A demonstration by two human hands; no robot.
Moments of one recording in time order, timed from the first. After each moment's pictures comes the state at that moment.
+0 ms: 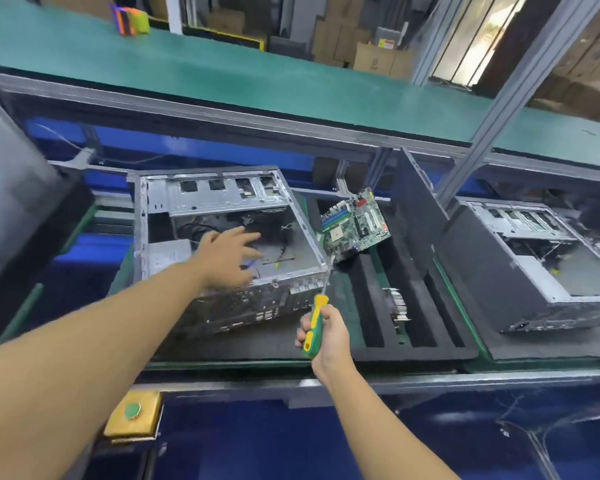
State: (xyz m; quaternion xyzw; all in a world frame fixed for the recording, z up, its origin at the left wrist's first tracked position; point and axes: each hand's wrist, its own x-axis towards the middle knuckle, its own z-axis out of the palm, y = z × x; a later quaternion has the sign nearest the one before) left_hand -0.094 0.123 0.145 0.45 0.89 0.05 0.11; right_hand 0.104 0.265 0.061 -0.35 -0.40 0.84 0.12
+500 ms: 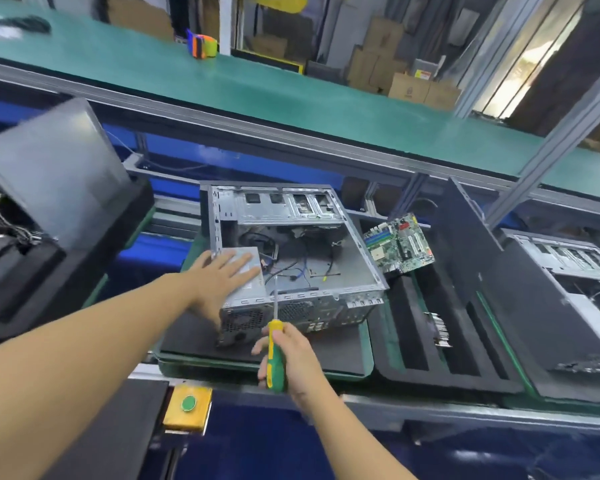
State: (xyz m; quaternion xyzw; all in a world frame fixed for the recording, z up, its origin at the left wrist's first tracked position) left_hand -0.130 -0.017 0.116 0.45 0.87 -0.15 0.16; right_hand 0.065 0.119 0.074 -0.19 -0.60 0.78 -0.04
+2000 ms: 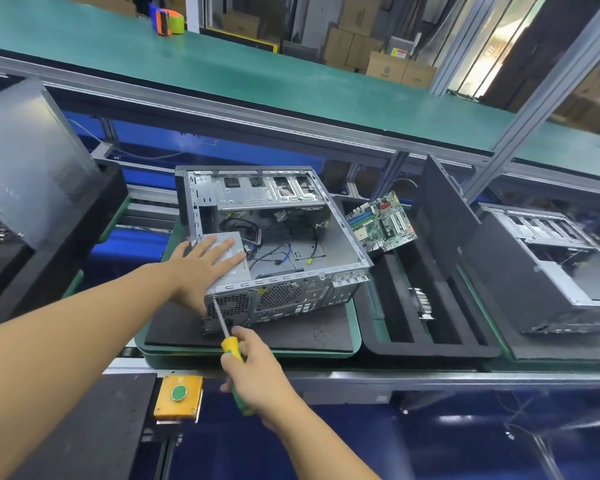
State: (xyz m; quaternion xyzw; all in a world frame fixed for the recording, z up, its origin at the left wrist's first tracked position) left_hand -0.136 -0.018 0.102 0.45 0.87 -0.14 0.16; right_hand 0.090 0.068 0.077 -0.23 -0.74 0.63 -0.10
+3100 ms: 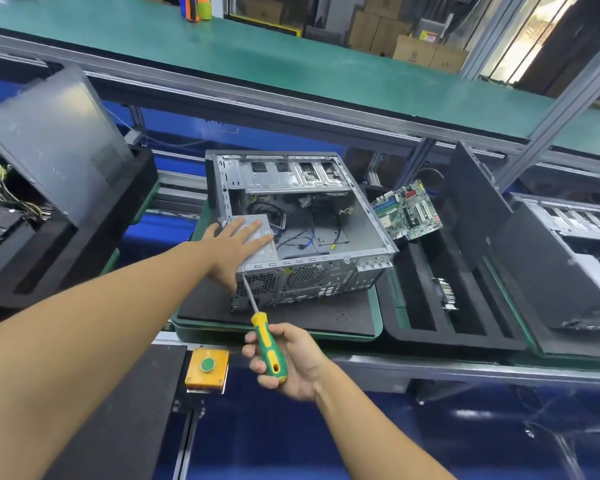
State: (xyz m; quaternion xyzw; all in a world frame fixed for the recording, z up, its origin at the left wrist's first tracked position) left_hand -0.126 -0.017 0.111 0.43 0.88 -0.13 0.16; right_hand 0.096 0.087 0.069 -0.21 -0.37 0.87 -0.26
